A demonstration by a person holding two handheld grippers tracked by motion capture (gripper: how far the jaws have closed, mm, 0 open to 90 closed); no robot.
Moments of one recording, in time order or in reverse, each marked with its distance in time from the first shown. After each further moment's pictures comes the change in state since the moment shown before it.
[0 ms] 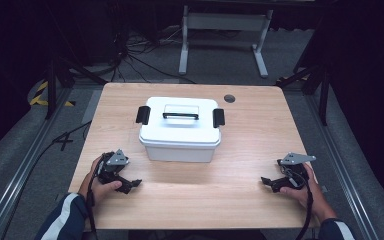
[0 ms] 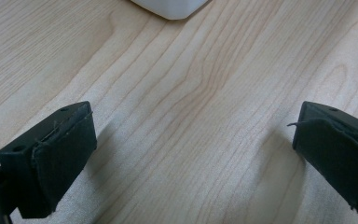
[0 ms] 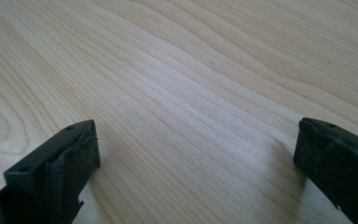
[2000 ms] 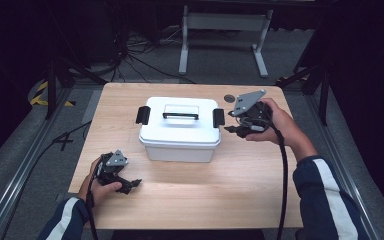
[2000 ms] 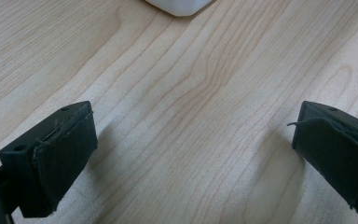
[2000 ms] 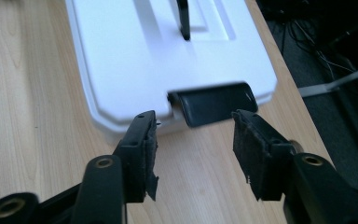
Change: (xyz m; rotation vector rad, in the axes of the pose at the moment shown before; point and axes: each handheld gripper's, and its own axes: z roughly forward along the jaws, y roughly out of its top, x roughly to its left) left arm -0.004 -0.002 -0.002 -0.003 0.041 -0.034; right arm 0.075 0.253 -0.025 0.054 0.096 -0.629
